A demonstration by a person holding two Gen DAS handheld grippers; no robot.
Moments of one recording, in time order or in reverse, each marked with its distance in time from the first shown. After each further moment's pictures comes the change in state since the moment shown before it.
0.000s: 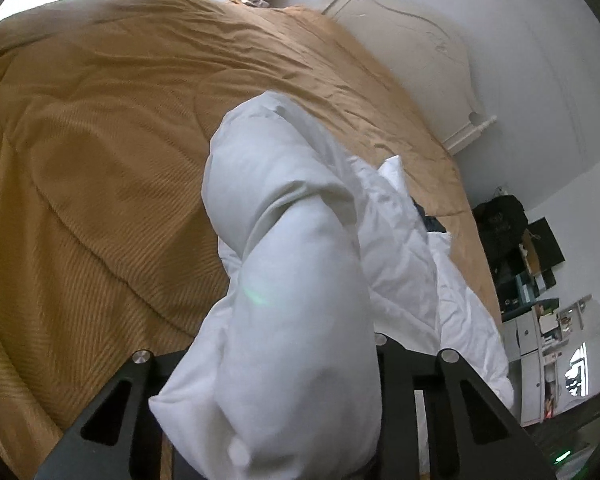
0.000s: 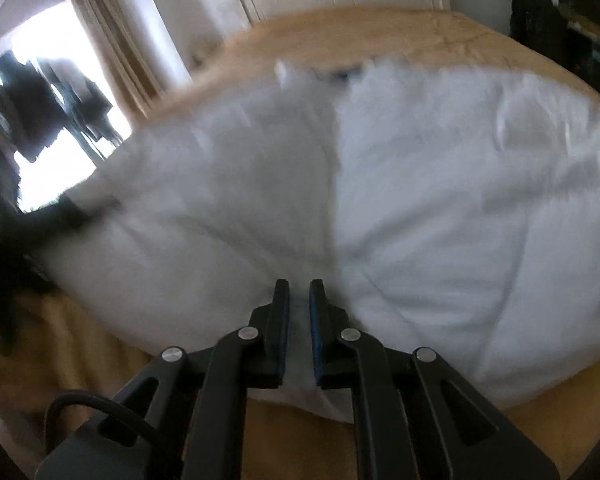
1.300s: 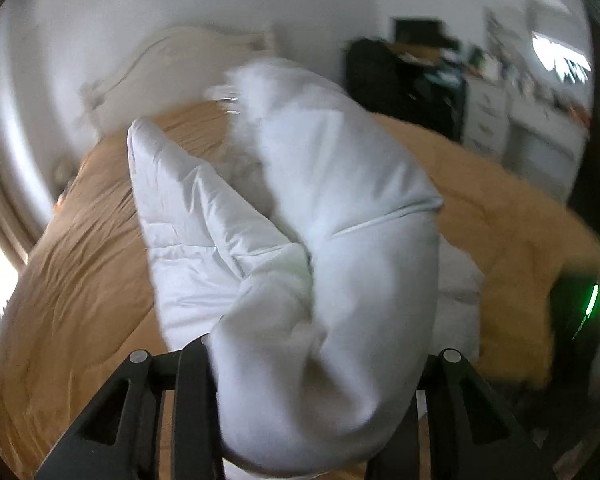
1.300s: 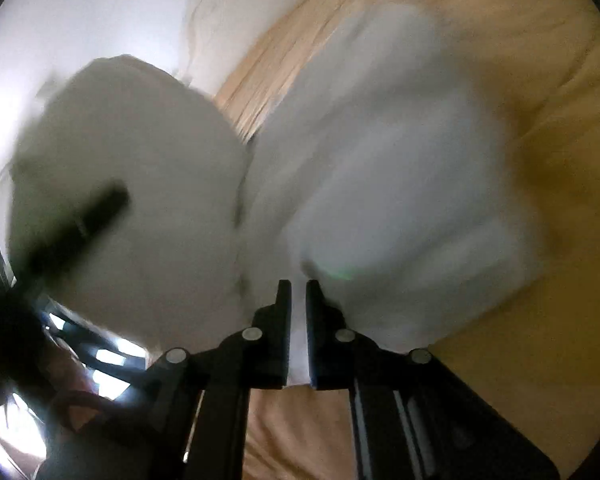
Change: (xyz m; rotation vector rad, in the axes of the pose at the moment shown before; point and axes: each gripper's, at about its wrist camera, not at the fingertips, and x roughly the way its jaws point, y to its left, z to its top) left arm -0.020 -0.301 -0.190 1.109 -0.055 0.029; right arm -0.048 -0.195 -0.037 0.595 -0.066 0.253
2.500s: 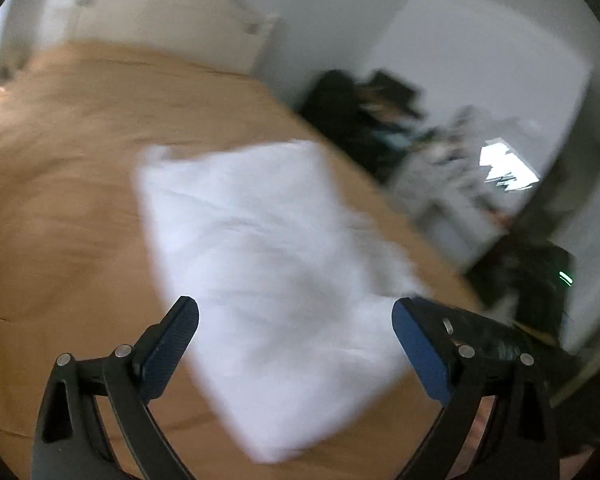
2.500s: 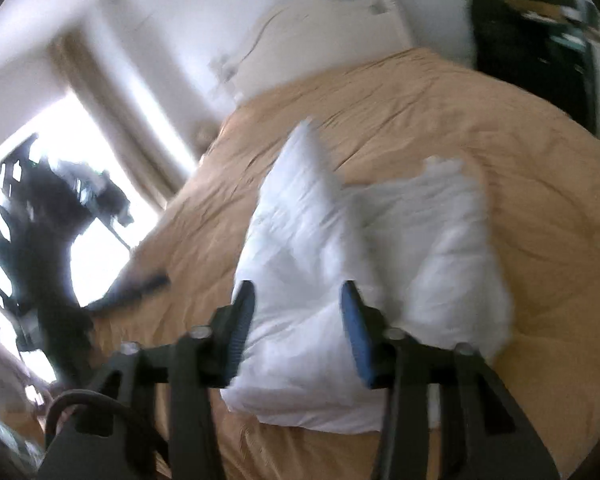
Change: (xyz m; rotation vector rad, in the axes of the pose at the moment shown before) left arm -0.047 0.186 -0.034 -0.392 0.009 -0.415; right arm -0.010 0.117 0.037 -0.518 -0.031 -0.160
